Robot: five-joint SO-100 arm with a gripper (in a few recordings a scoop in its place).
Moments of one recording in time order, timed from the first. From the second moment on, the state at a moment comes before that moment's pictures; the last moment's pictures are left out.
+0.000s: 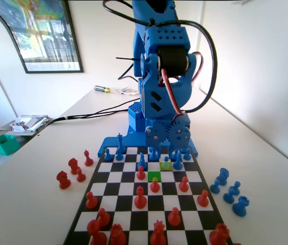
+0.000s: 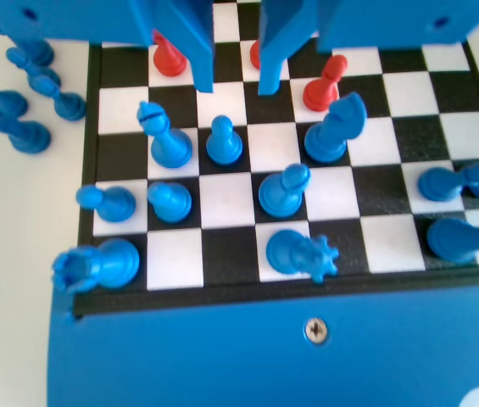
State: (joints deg) arm -7.6 91.0 128.6 47.9 -78.1
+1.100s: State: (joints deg) arm -10.8 86.5 132.3 41.2 -76.2
